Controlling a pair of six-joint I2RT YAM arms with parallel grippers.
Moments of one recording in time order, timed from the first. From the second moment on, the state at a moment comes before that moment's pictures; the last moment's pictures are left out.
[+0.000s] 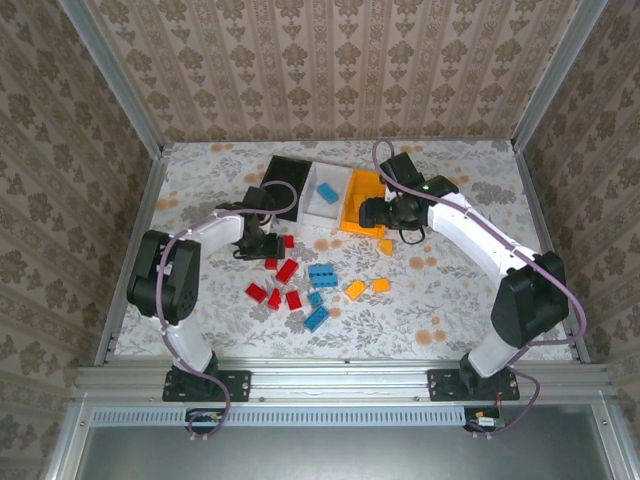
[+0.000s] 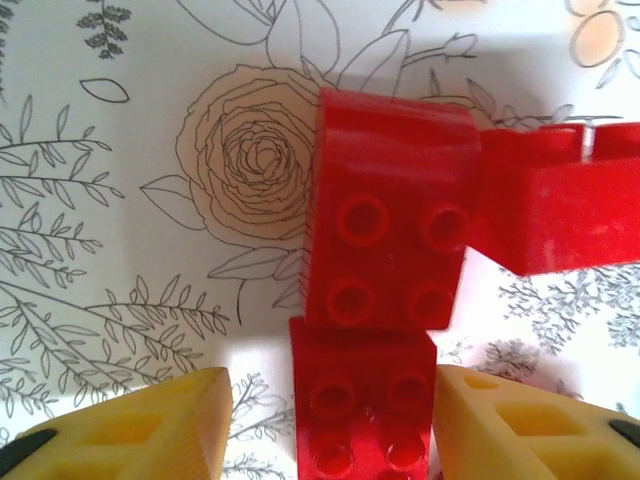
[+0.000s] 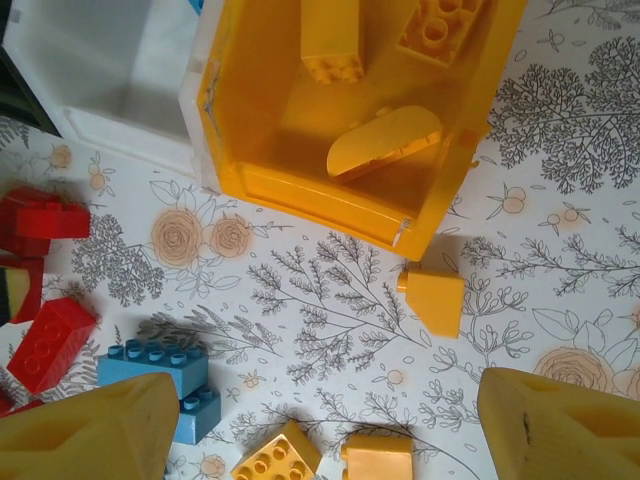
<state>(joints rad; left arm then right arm) -0.39 1.79 1.11 -0.66 0.09 -0.29 0.43 1.62 1.41 -0.84 -0.01 0.45</state>
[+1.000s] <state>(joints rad) -0.25 1.77 1.60 -0.76 0.24 -0.28 0.44 1.44 1.10 -0.72 -0.11 0.55</state>
